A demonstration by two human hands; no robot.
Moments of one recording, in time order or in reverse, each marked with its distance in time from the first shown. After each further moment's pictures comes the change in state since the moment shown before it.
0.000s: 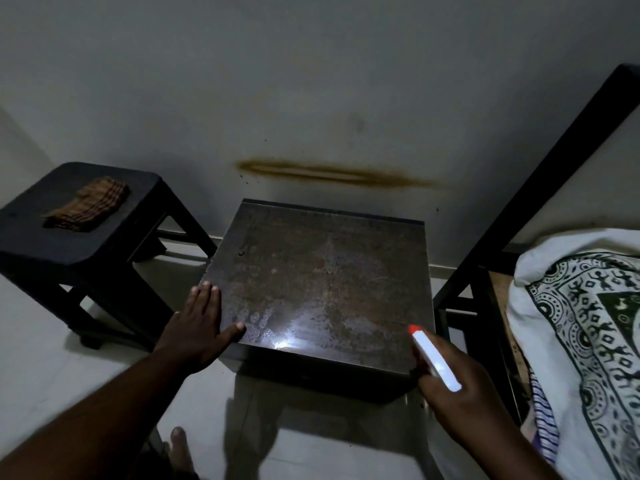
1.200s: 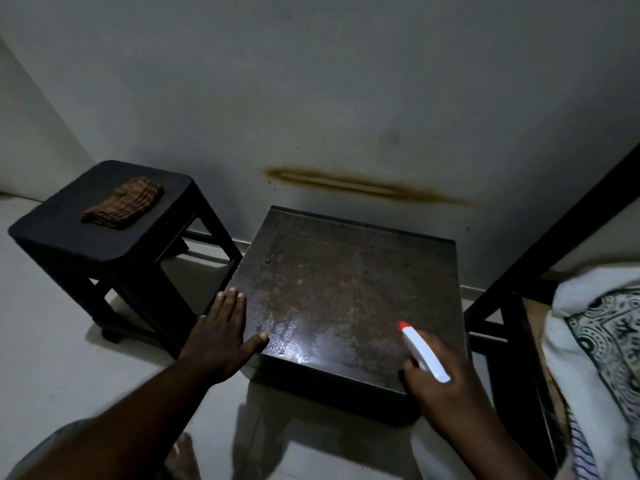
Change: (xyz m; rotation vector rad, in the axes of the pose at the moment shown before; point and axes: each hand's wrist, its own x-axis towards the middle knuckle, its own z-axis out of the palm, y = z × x) left_hand 0.001 -0.002 0.006 -0.039 0.032 0.011; right_hand 0.029 -0.050 0.040 0.036 -0.013 -0.024
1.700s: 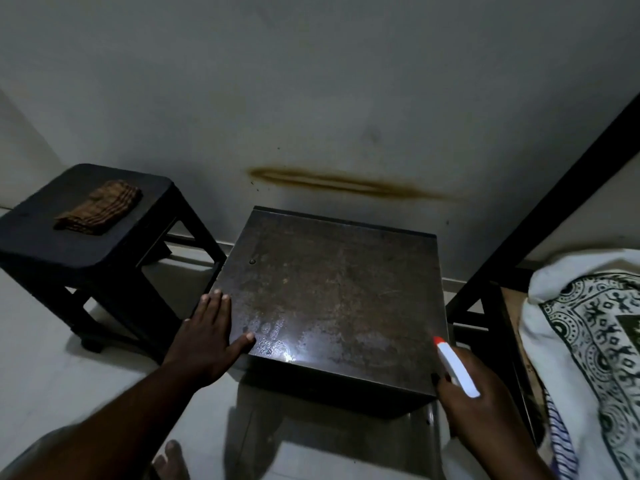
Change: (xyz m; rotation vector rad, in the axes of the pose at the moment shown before) left_hand 0.000 -0.001 0.002 -0.028 0.036 0.001; right_hand -0.022 0.034 -0.035 -0.100 0.113 0.144
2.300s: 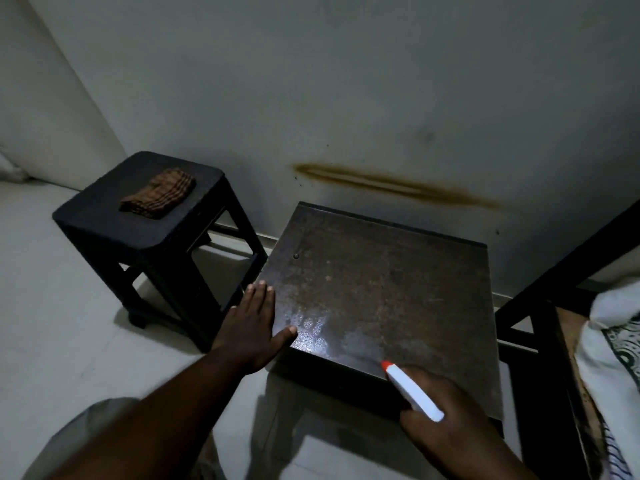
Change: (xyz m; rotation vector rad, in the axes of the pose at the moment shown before) left_hand 0.003 -0.007 0.010 -0.007 0.013 0.006; right_hand -0.015 -0.062 0.053 -0.180 -0.446 -0.216
